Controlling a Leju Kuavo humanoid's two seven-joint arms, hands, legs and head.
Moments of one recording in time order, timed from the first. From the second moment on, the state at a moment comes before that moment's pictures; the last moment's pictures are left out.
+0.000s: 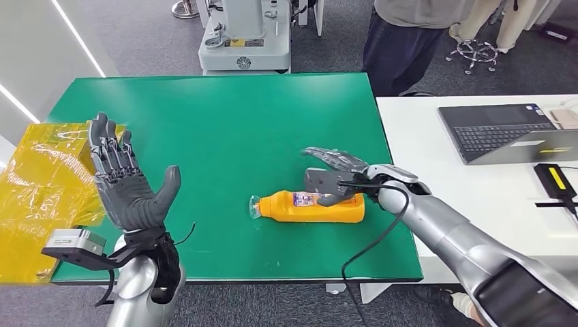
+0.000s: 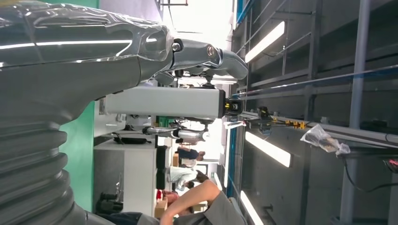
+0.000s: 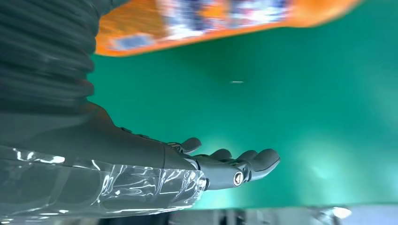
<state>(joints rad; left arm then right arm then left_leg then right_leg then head) -0.19 -0.18 -0.35 -1.54 -0.03 0.34 -0.59 -0.89 -0.25 1.01 -0.88 0.20 0.29 -0.35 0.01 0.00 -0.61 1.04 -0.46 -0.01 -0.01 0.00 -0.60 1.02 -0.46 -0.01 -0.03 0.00</state>
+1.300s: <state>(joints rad) -0.23 -0.19 -0.36 -1.54 -0.01 0.35 -0.58 -0.85 -0.13 1.02 -0.67 0.33 0.37 -0.36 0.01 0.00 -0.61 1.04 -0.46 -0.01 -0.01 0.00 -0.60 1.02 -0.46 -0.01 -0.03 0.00</state>
